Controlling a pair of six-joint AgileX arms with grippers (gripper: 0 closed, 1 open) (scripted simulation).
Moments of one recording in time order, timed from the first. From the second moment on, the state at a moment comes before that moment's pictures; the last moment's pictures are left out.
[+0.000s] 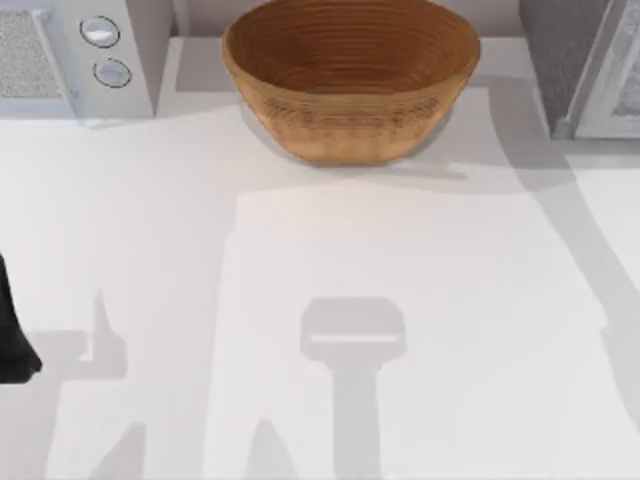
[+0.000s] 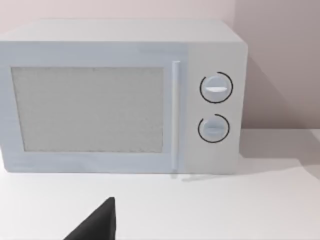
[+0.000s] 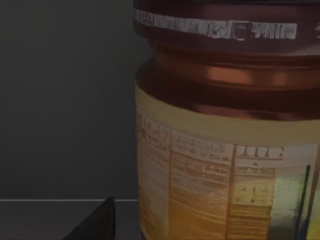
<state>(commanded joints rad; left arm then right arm) 0.00 0.00 0.00 0.00 0.00 0.00 0.28 1.67 2.03 -0.36 0.31 0.01</state>
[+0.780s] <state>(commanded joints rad) 0.00 0.00 0.00 0.00 0.00 0.00 0.23 1.94 2.40 -0.44 0.27 0.01</state>
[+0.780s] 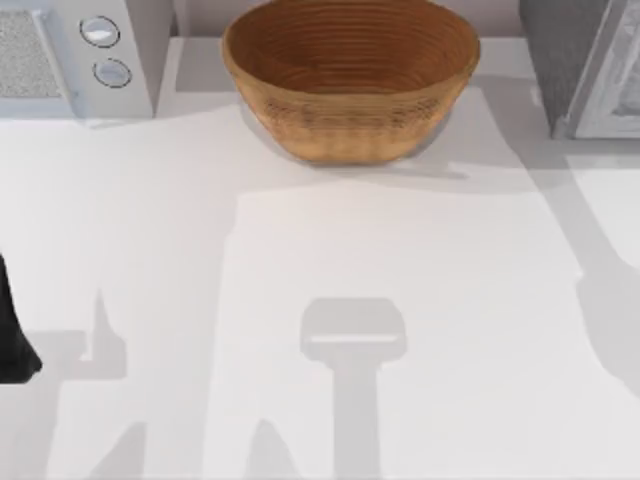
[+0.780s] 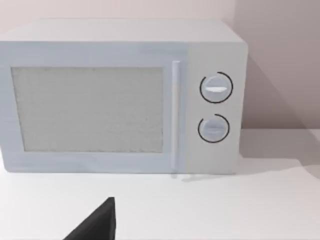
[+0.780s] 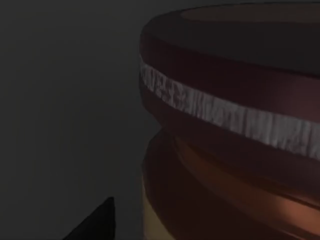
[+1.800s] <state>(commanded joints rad) 0.00 0.00 0.00 0.00 0.00 0.00 0.23 1.94 2.40 -0.44 0.27 0.01</state>
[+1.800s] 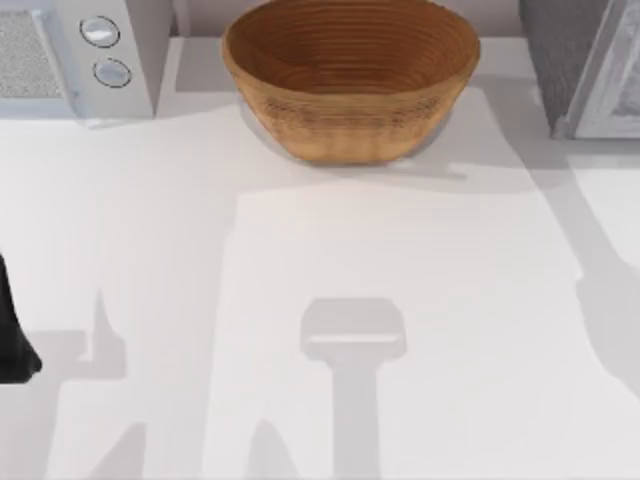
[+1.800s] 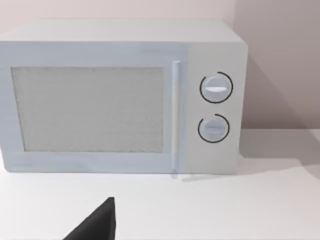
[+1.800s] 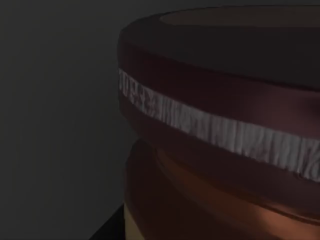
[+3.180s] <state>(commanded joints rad) 0.00 0.00 0.00 0.00 0.00 0.00 0.45 1.47 2.17 -0.70 0.47 0.01</state>
